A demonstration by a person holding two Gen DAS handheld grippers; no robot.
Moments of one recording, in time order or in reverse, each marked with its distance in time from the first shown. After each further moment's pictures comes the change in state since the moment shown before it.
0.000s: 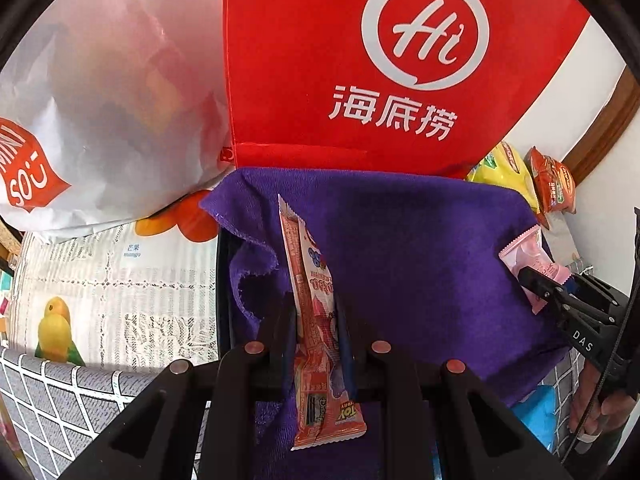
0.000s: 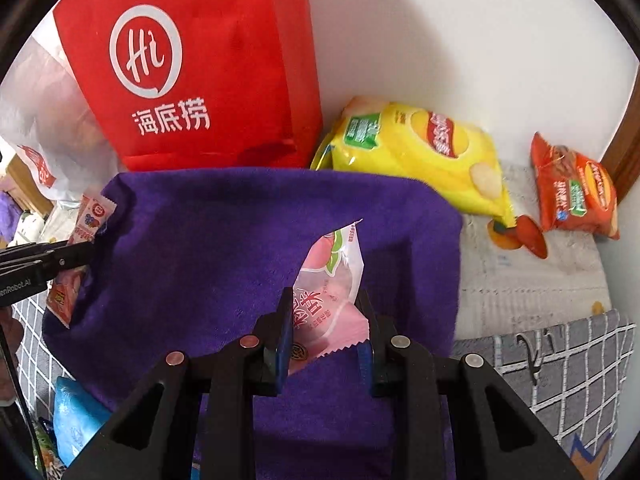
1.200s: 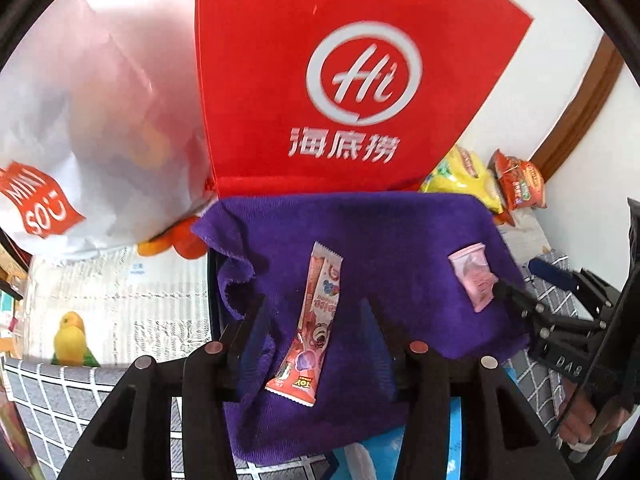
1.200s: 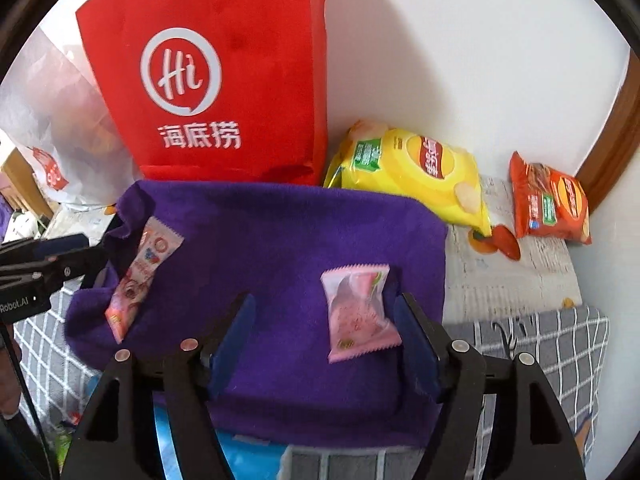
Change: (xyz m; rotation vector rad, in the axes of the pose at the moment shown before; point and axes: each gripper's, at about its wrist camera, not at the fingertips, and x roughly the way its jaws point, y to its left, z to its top) left arm -0.051 -0.012 -0.001 0.063 -0.057 -0.062; right arm -0.047 0.032 0.002 -0.002 -0.011 -0.071
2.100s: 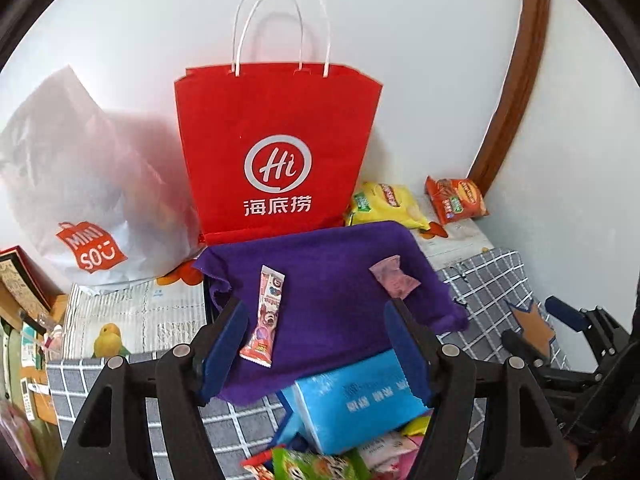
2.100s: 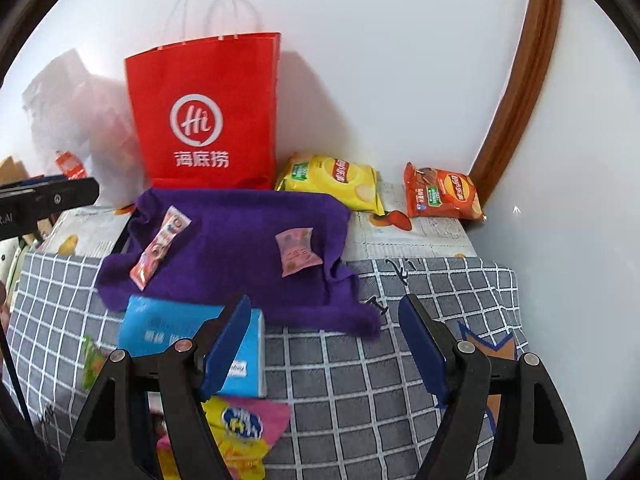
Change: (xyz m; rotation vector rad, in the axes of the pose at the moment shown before) left arm -0.130 -0.063 -0.040 0.113 -0.191 -0.024; right arm -0.154 0.001 -0.086 0.051 -0.151 -0.202
